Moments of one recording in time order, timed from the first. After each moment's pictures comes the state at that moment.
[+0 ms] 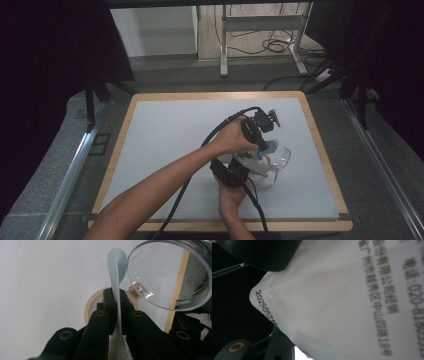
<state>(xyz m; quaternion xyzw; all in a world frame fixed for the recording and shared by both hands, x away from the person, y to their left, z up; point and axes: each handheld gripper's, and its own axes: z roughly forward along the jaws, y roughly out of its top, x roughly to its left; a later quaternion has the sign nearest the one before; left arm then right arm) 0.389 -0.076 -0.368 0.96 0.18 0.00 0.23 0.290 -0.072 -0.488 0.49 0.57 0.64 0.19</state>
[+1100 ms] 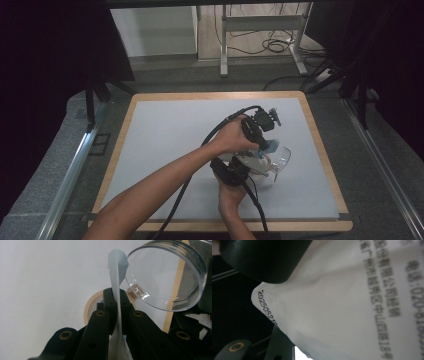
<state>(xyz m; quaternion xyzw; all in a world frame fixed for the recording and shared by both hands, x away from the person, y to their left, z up) 0.387 -0.075 -0.364 0.95 0.18 0.00 0.24 0.290 -0.072 -0.481 0.48 0.56 0.64 0.19</state>
